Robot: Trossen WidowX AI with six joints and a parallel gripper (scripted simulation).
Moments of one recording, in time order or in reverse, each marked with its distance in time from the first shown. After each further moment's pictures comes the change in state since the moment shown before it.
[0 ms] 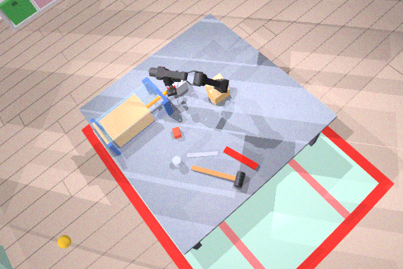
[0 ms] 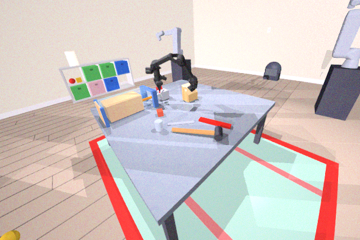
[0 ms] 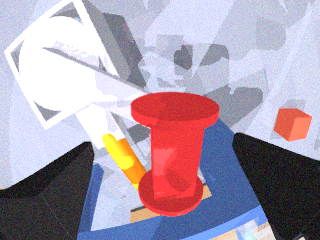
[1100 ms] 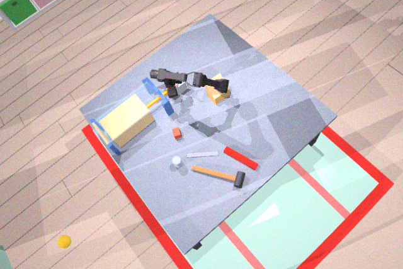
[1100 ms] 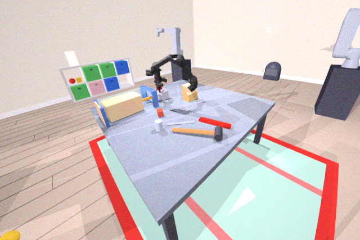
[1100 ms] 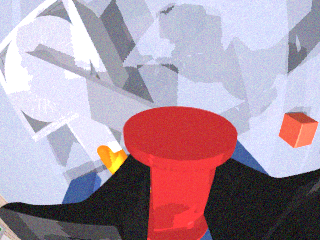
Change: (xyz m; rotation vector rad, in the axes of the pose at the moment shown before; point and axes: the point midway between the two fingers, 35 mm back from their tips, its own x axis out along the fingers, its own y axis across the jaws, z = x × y) arm 0.019 -0.001 0.002 0.000 -0.002 -0.002
